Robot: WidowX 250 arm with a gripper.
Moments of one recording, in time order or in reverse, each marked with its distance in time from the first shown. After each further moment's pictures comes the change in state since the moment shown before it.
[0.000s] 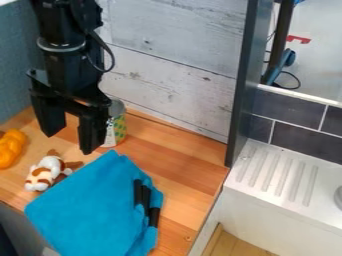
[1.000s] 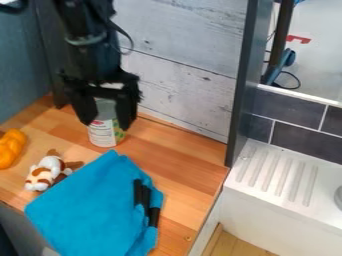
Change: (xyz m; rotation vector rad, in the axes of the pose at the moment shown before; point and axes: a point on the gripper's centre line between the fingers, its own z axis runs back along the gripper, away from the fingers) arm 0.053 0.002 -0.009 -0.149 -0.081 0.188
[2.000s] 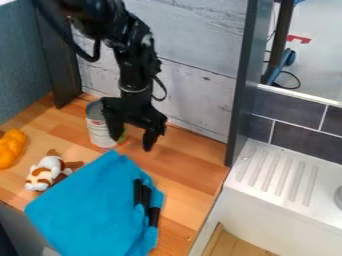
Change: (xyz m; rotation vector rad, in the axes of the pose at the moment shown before) arm 0.062 0.007 -0.089 0.200 -0.051 -0.031
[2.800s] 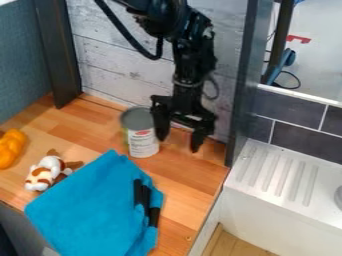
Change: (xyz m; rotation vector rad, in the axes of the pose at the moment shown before) arm 0.017 -0.067 0.010 -0.026 0.108 -0.097
